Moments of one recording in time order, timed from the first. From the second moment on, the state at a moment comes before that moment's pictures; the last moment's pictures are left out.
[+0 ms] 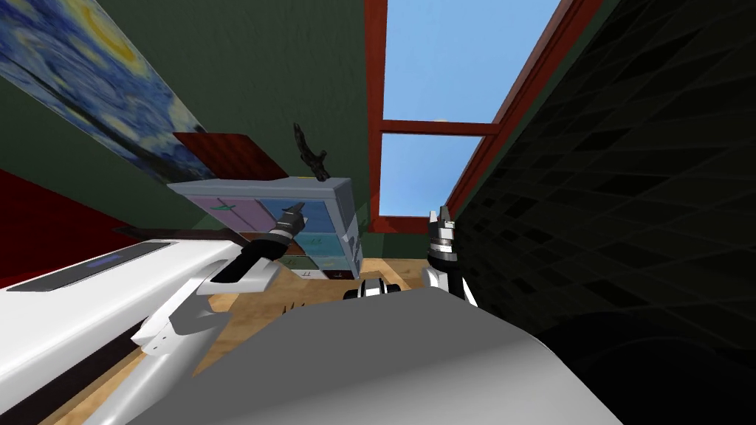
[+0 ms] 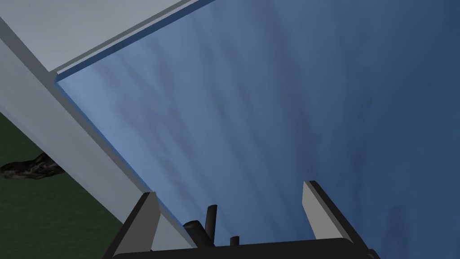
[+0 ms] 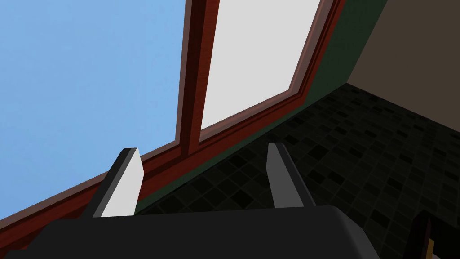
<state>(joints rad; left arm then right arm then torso) 0.23 0.60 0.16 -2.33 0.04 0.44 0.25 0.48 0.04 -0.05 -2.27 -0.01 -0.53 0.10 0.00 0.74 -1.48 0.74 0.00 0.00</state>
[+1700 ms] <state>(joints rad) 0.45 0.52 0.04 -2.62 0.00 0.40 0.17 0.48 0.04 -0.05 -2.27 -0.01 -0.53 0.10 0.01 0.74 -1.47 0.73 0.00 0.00</state>
